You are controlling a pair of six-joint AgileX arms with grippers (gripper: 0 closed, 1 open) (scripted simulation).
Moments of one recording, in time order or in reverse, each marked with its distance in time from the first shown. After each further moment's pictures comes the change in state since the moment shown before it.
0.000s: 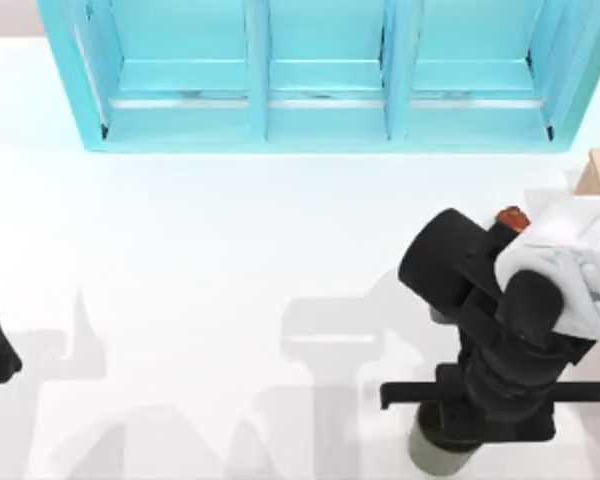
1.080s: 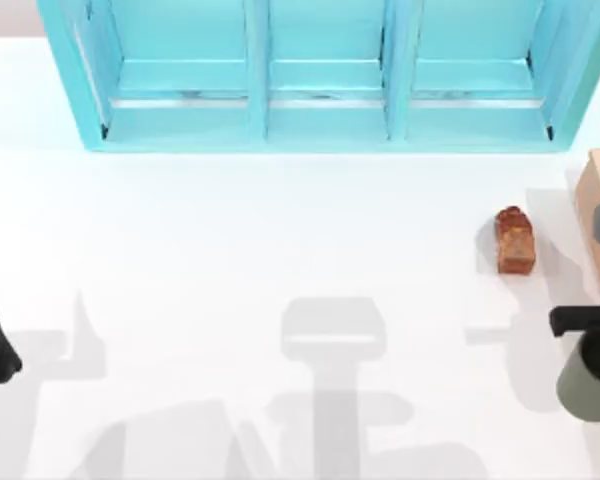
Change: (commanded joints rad) left arm 0.000 0.000 0.000 0.000 0.000 0.000; right arm -0.358 -0.285 0.106 -0.403 0.011 -0.361
